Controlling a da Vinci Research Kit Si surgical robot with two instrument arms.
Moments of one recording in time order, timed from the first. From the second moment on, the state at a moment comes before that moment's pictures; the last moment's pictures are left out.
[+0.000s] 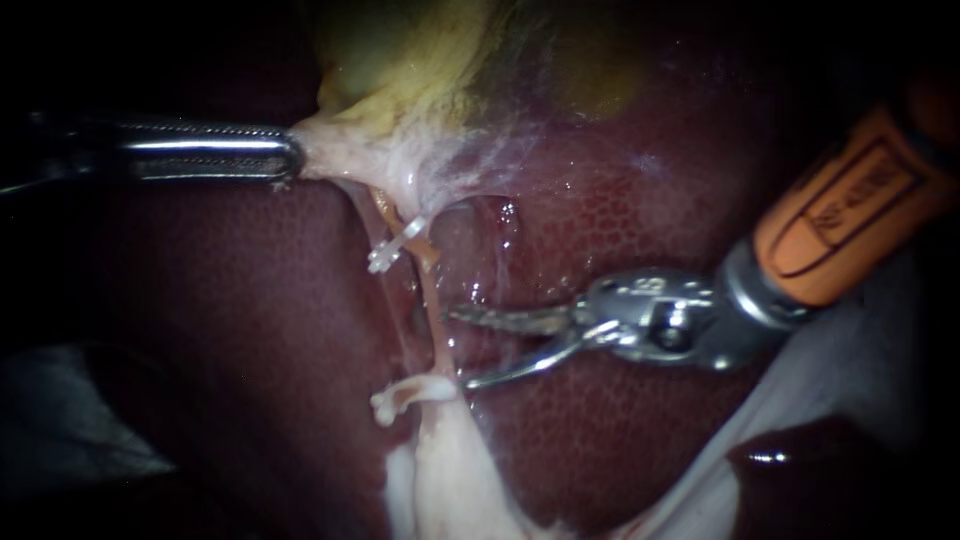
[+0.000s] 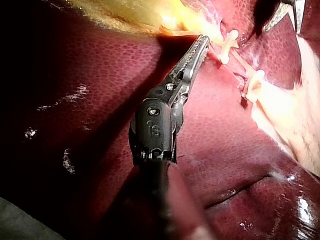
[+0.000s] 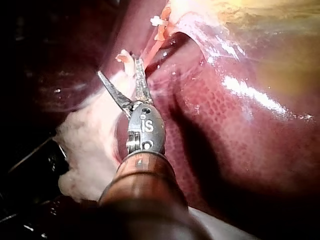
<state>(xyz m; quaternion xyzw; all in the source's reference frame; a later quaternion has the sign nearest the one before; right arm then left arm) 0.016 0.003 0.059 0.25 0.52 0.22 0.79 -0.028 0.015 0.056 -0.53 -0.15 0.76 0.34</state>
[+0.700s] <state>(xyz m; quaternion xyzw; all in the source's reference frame) 0.009 0.006 0.055 0.11 0.40 0.08 0.90 -0.028 0.015 0.057 -0.53 -0.15 0.76 0.34</state>
